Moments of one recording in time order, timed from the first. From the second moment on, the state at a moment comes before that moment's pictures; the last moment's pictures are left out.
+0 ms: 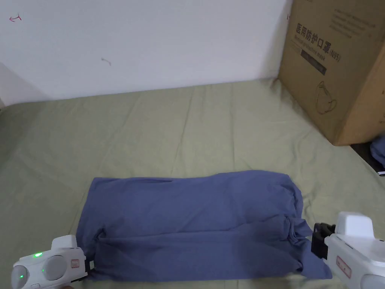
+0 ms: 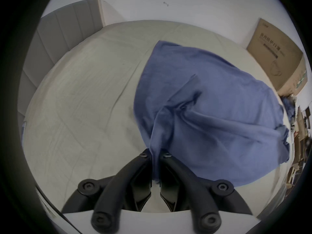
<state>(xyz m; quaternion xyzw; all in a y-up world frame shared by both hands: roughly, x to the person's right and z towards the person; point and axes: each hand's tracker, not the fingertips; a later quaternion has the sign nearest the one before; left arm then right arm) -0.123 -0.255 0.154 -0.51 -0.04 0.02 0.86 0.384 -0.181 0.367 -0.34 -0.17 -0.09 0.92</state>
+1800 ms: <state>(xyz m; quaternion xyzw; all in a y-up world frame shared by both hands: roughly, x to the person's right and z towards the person) -0.120 -0.122 0.301 -0.32 -0.07 0.08 0.94 0.371 -0.117 0.427 -0.27 -0.13 -0.08 0.95</state>
